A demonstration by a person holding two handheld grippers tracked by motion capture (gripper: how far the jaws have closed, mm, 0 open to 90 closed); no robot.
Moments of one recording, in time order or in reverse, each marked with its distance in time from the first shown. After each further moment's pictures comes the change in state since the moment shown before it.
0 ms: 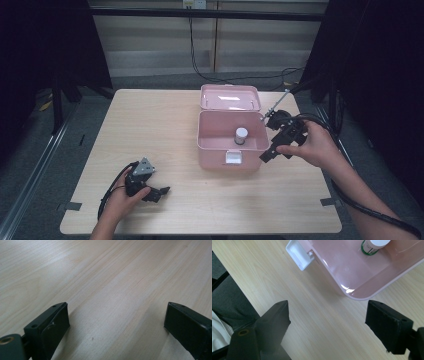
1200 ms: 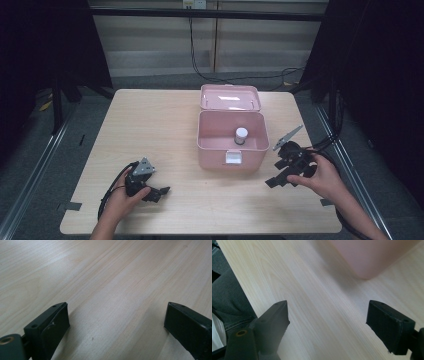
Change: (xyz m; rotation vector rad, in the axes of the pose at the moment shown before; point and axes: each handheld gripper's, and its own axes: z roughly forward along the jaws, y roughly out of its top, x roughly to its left) left arm 0.000 0.000 0.000 -0.001 0.000 0.001; right arm -0.008 -0.074 0.065 -0.113 0.108 -0.010
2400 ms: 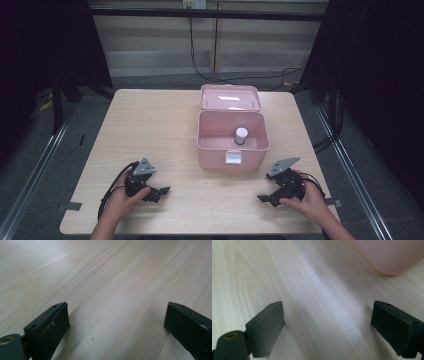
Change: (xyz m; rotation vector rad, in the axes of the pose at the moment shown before) left arm 0.000 0.000 0.000 0.002 0.000 -0.001; right arm -0.006 -0.055 0.083 -0.231 -0.068 -0.164
